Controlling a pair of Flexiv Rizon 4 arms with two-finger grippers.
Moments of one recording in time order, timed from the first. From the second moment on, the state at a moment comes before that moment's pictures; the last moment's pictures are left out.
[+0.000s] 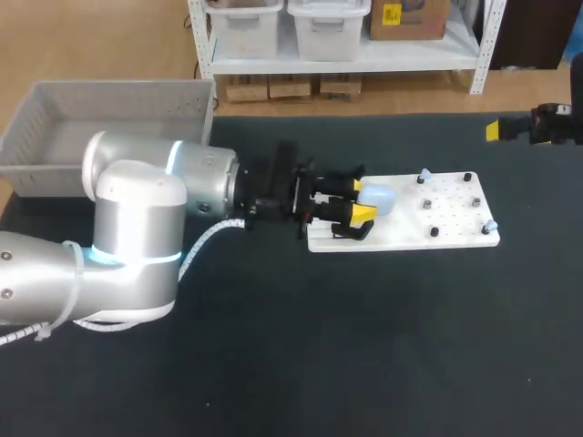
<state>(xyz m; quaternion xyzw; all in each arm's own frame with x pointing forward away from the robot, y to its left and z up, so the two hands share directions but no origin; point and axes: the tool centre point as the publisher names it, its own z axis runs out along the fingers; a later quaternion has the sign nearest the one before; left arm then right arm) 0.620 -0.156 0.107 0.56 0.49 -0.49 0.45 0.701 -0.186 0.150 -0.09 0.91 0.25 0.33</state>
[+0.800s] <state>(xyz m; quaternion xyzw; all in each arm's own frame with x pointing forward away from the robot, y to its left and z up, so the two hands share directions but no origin) 0.603 -0.150 0.105 0.54 0.49 -0.49 0.48 0.701 -0.186 0.149 -0.09 0.91 0.25 0.33</state>
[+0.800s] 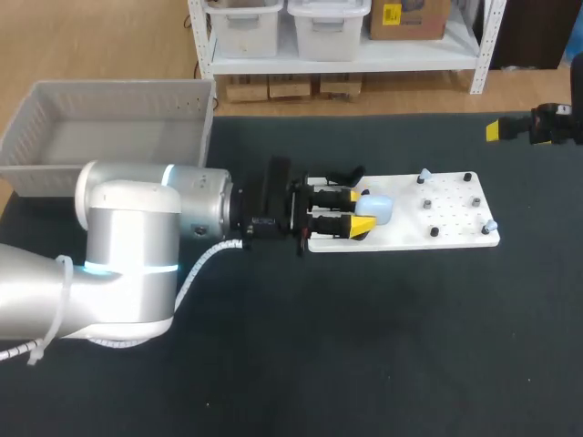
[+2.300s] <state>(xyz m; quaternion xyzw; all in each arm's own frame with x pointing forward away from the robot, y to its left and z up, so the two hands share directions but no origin) 0.604 -0.150 0.105 0.53 0.49 -0.49 0.49 0.590 -0.096 0.155 -0.24 0.89 0.25 0.30</state>
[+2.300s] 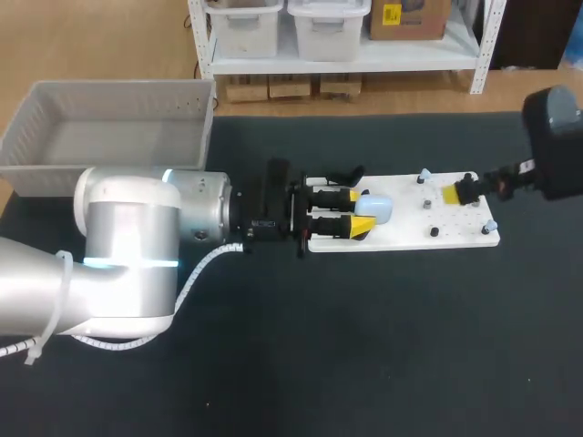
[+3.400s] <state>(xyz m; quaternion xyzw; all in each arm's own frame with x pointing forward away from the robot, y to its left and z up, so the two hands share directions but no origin) 0.603 -0.150 0.105 0.53 0.49 -0.49 0.49 0.575 -0.008 0.122 -0.29 0.89 0.27 0.23</state>
